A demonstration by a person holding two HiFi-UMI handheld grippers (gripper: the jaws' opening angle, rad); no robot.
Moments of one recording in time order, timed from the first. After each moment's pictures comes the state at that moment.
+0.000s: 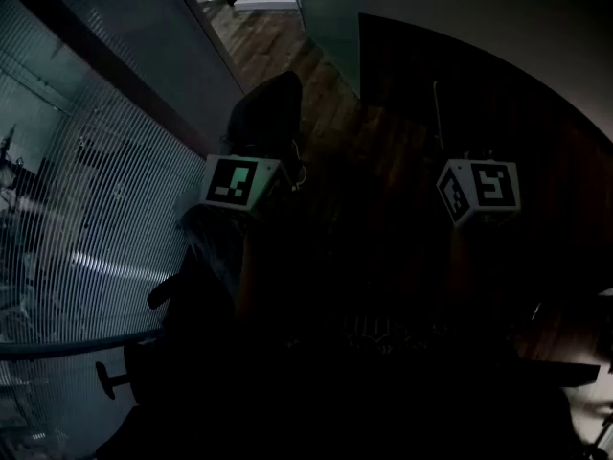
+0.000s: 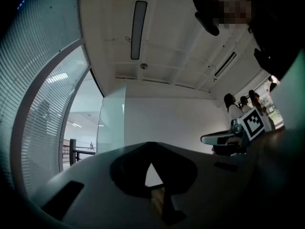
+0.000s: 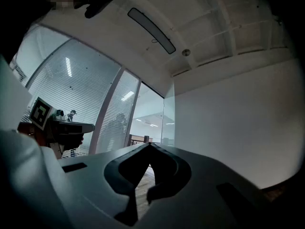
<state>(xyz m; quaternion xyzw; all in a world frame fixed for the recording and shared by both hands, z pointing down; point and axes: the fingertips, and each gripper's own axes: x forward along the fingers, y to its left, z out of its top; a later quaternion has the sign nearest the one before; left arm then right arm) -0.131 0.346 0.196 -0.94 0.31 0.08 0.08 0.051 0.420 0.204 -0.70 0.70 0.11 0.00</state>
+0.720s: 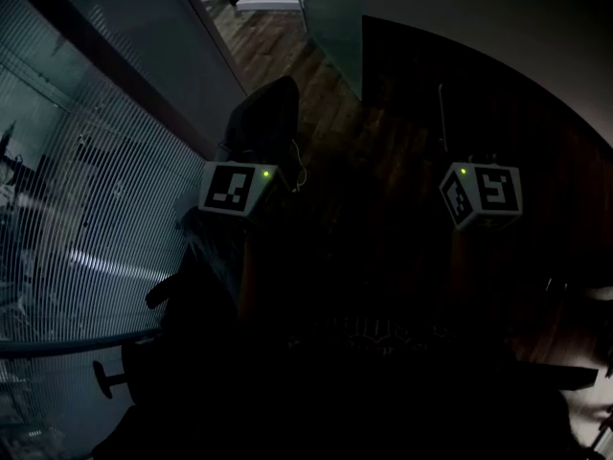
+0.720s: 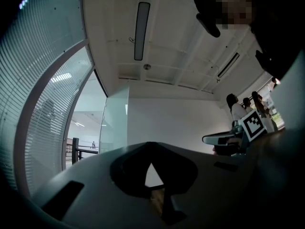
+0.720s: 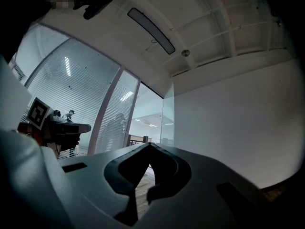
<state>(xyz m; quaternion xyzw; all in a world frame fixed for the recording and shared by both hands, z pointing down) -0.145 0.339 0.198 -0.94 0.32 0.09 0.07 0.051 0.414 0.202 -0.70 0.70 0.11 0.00</state>
